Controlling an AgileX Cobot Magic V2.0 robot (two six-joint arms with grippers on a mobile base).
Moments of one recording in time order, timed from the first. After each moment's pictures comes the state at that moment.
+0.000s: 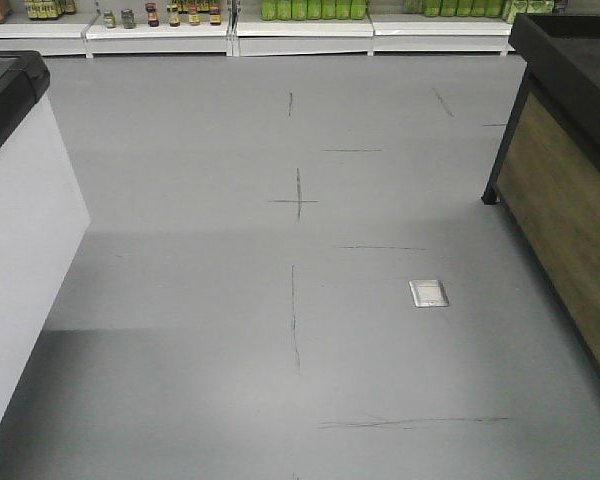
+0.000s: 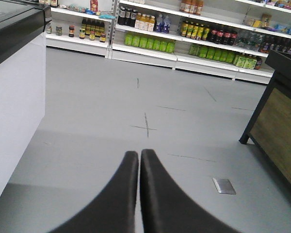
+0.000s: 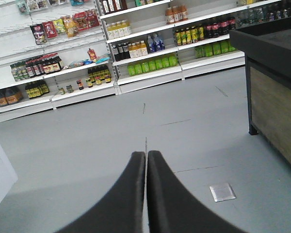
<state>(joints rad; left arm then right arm) -0.05 -0.01 0.03 0.09 0.24 -0.32 0.03 -0.01 0.03 -0.16 0.14 0.34</state>
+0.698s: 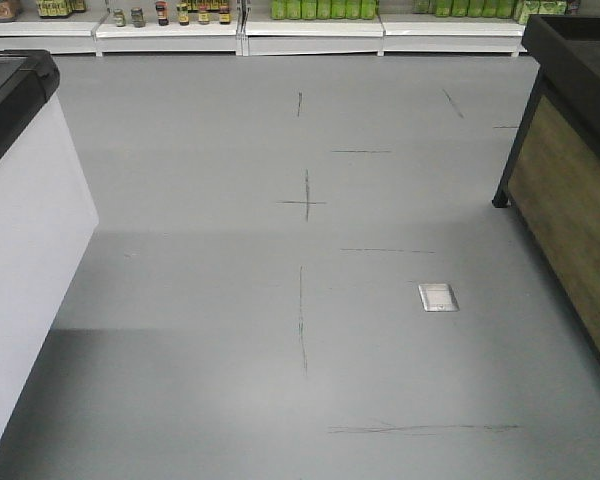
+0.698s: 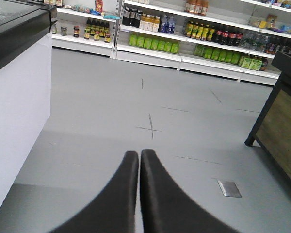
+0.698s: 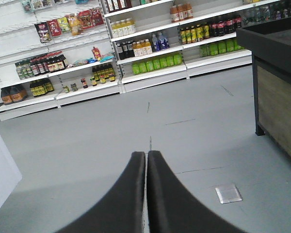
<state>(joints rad) -0.05 -0.01 0.03 0.09 0.24 -0.32 0.03 -0.01 0.03 -0.16 0.14 0.34</state>
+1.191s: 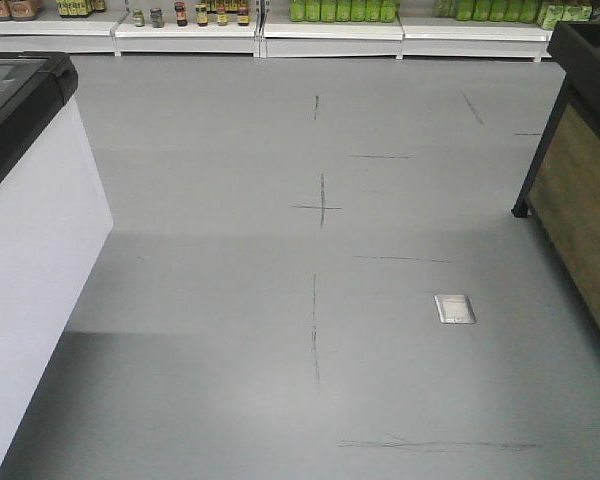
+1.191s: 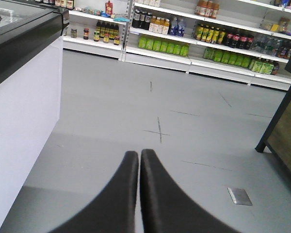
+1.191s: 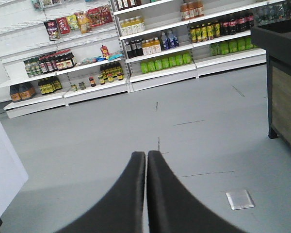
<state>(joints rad) -0.05 -0.01 0.03 0.09 0.24 -0.32 0.03 -0.01 0.03 -0.16 0.14 0.34</state>
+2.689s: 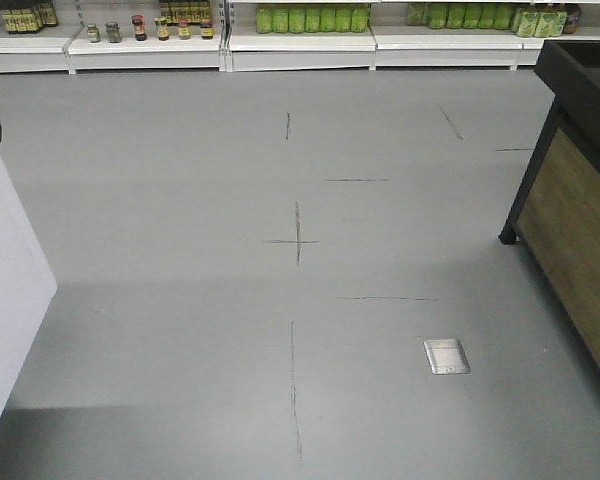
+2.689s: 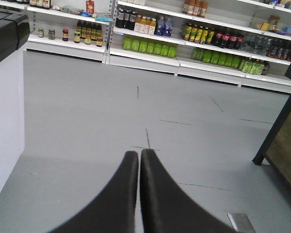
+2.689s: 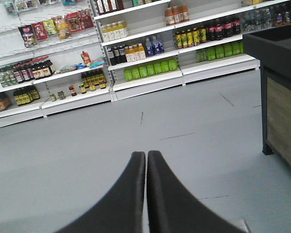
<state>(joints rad) -0.05 -0.01 0.03 0.09 0.24 -0.32 0.03 -0.01 0.03 -0.16 0.14 0.34</state>
